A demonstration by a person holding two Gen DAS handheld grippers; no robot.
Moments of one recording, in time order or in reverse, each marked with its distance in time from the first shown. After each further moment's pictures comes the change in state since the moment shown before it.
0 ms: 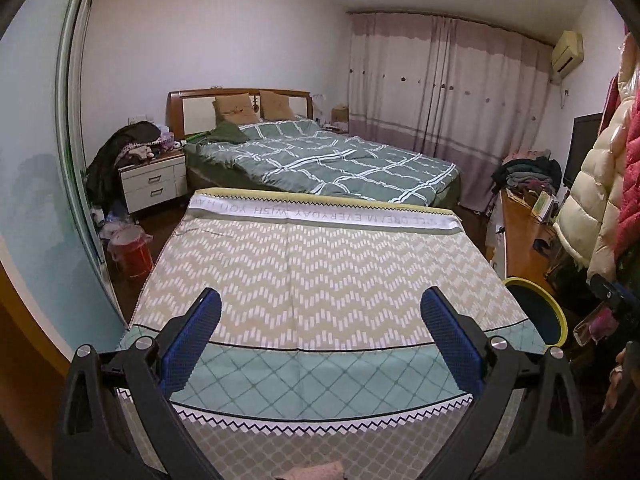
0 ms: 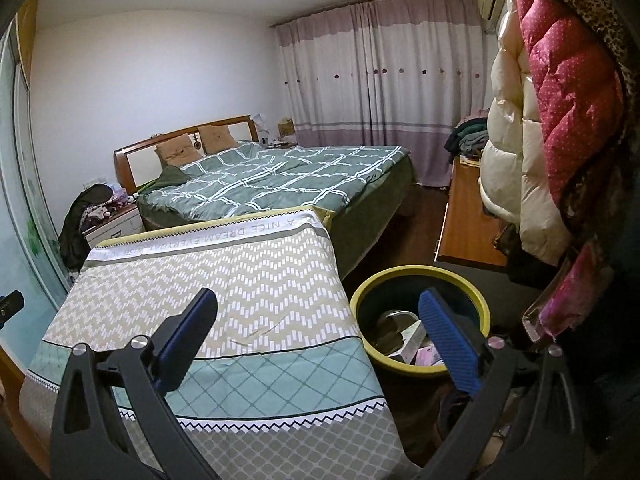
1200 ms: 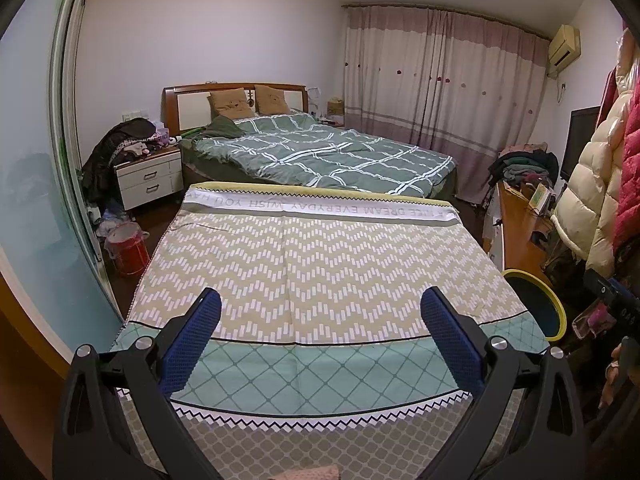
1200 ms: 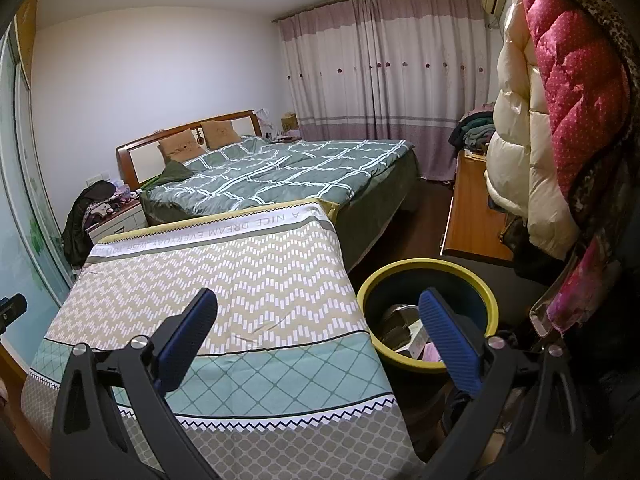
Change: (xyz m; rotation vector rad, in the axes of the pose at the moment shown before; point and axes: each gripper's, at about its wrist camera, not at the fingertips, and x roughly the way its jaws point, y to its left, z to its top) left arm 0.009 -0.009 -0.008 0.012 0.023 -0.015; right arm 0.006 0.009 -0.005 -0.001 0.015 0.013
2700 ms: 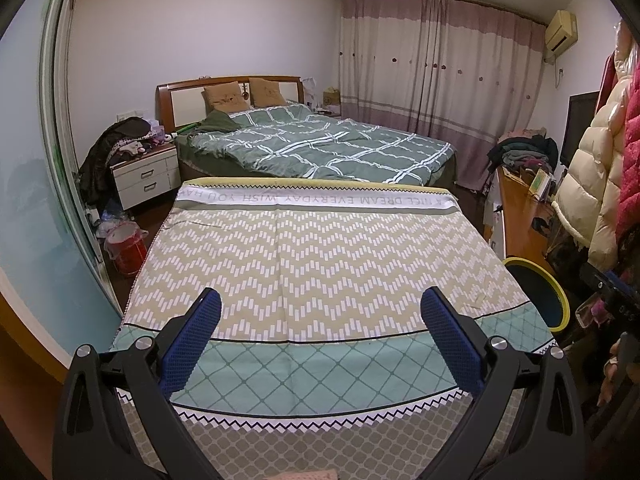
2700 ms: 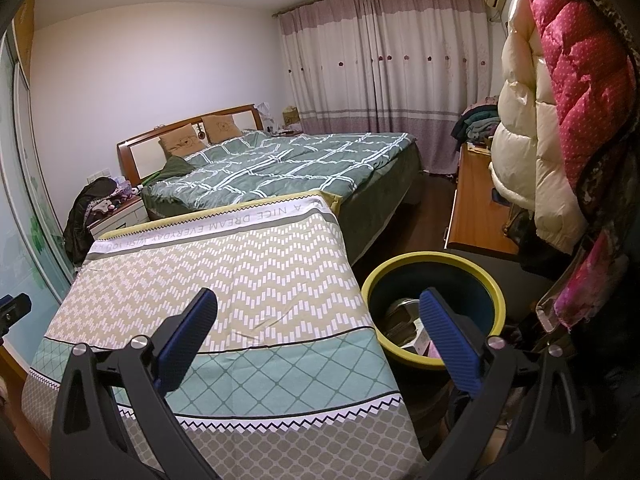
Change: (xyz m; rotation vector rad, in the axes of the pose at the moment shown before) left arm 0.013 -0.010 0.006 0.033 0.041 0.002; right arm 0.006 0.006 -0.009 0.004 0.016 0.004
